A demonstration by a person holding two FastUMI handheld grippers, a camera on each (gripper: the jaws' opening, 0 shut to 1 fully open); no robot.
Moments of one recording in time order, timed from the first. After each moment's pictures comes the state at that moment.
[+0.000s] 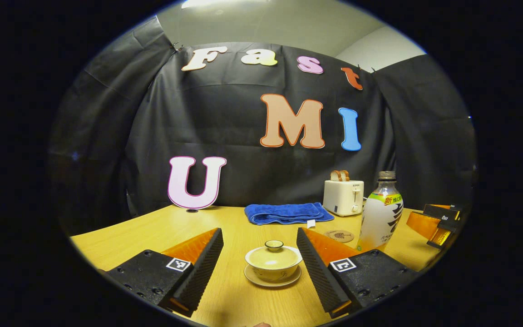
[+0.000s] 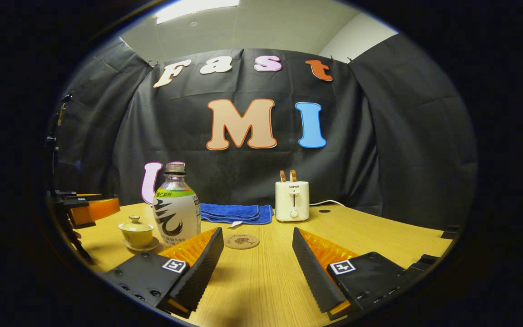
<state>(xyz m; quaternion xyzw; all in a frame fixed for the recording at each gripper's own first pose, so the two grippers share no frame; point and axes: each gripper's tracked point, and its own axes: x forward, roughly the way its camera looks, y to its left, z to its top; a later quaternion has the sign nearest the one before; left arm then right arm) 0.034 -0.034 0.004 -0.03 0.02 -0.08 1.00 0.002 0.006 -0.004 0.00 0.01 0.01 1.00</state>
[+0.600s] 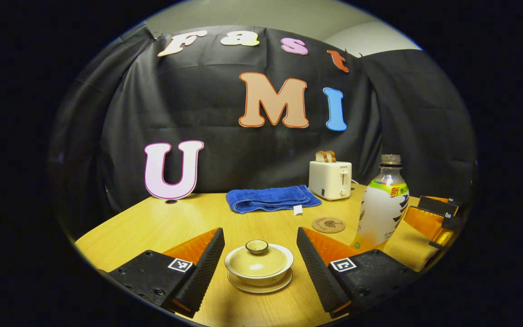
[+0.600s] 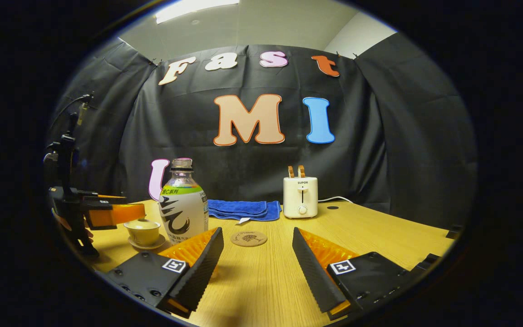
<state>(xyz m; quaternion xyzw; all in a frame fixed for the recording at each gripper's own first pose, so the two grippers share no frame) 0.065 -0.063 -0.028 -0.01 0.10 -0.14 0.98 0.006 0.013 -0.007 0.00 0.02 0.03 1.00</state>
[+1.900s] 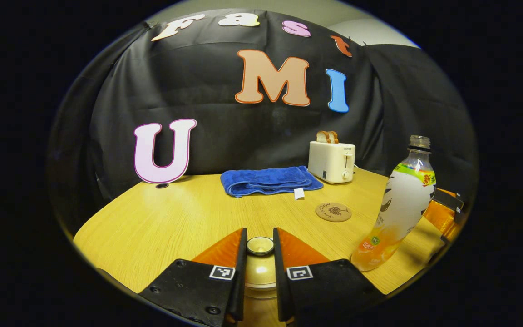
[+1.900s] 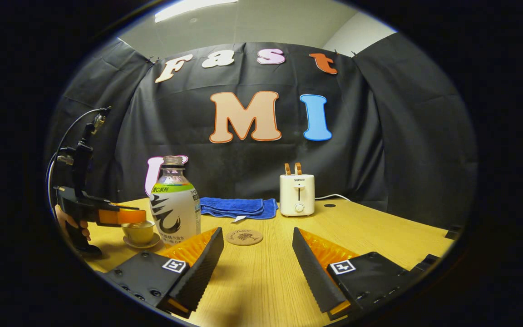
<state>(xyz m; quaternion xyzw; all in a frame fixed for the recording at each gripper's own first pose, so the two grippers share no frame) 0.083 -0.064 -0.053 -0.01 0.16 -0.15 0.98 0.012 0.006 -0.012 0.00 0.03 0.02 1.00</state>
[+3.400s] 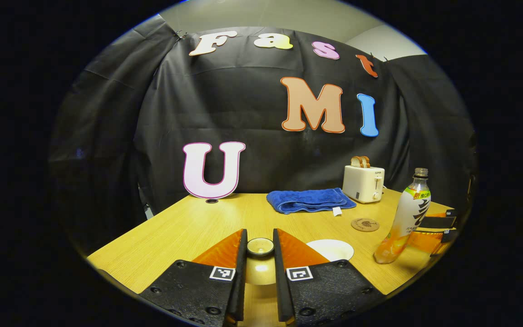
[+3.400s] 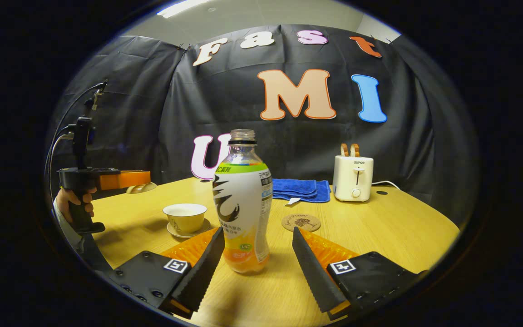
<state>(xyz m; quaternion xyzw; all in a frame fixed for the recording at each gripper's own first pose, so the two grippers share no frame) 0.054 0.046 -0.006 -0.02 0.09 -0.05 0.99 0.012 0.106 -0.042 -0.01 0.11 0.17 0.98</state>
